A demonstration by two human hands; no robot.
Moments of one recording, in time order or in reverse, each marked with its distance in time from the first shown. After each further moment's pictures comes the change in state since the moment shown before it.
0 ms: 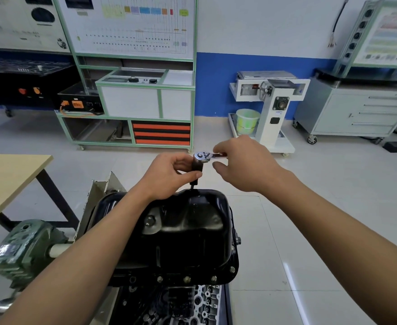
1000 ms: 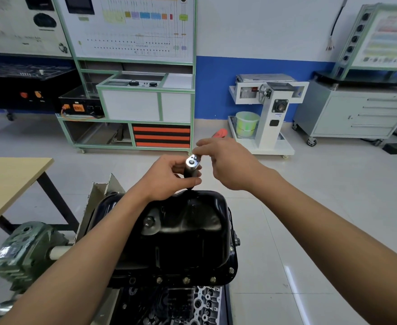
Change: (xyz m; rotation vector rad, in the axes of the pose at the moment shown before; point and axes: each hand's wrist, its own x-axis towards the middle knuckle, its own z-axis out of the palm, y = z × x) left_hand -0.004 0.001 -0.002 -0.038 -0.067 -0.005; right_hand 0.010 -0.013 0.001 0.142 -0.124 -0.158
